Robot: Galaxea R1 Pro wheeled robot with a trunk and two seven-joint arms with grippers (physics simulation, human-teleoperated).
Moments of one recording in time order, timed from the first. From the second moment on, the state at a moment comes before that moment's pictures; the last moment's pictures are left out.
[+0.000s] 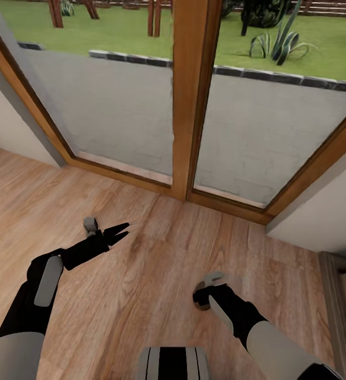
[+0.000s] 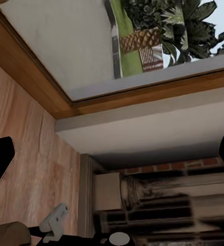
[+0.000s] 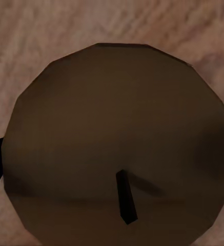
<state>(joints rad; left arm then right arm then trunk) -0.59 0.09 0.23 -1.27 0.64 0.95 -0.88 -0.71 0.06 0.48 -0.55 -0.30 0.51 -0.16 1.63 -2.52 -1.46</state>
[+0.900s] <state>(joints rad) -0.59 0.12 0.24 -1.27 0.64 0.95 -0.88 -0.71 0.06 0.48 -0.55 -0.30 0.50 -0.16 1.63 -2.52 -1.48</state>
